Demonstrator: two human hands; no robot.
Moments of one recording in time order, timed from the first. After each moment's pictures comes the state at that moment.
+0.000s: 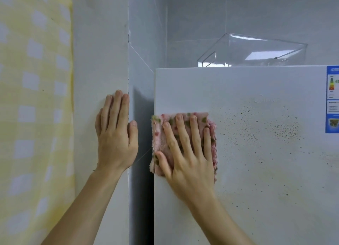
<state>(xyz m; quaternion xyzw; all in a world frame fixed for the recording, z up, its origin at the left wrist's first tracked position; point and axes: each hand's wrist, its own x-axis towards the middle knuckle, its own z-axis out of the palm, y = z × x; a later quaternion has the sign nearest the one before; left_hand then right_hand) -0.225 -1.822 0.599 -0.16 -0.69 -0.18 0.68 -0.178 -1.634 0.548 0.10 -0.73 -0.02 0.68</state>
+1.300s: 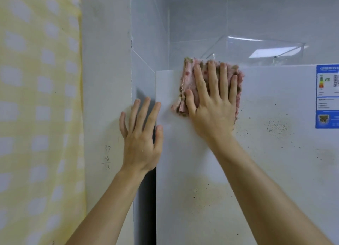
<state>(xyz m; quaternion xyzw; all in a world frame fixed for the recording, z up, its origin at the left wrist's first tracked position) -0.194 -1.774 0.588 -0.20 -0.71 -0.19 0.65 -0.178 -1.583 0.664 0.01 -0.71 0.02 0.71</state>
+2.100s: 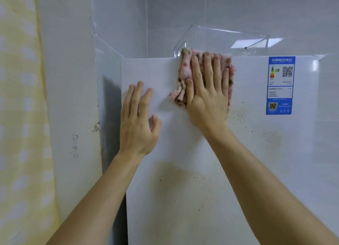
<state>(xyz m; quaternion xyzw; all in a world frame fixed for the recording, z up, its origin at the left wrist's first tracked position) -0.177 -1.701 0.595 -0.25 -0.69 -0.22 0.64 -0.164 -1.510 0.657 0.00 -0.69 0.03 0.72</state>
